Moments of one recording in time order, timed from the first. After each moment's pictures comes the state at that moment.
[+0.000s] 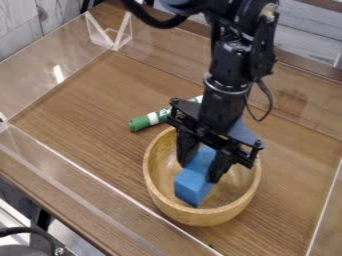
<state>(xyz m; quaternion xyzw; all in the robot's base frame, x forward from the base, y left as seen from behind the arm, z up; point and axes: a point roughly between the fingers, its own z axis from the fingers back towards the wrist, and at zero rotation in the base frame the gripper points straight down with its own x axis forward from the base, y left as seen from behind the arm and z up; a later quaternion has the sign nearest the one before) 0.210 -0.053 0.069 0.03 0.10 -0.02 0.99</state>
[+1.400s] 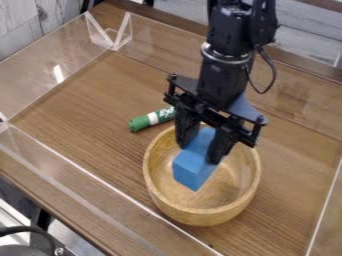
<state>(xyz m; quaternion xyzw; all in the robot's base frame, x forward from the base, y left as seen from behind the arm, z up) 0.210 -0.048 0.095 0.02 0.11 -0.03 0.99</state>
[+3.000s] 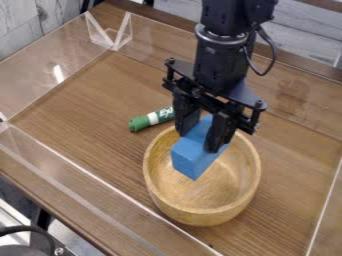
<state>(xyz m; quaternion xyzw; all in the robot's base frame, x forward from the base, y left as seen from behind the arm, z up) 0.209 -0.047 0.113 0.01 0.08 -0.06 0.99</state>
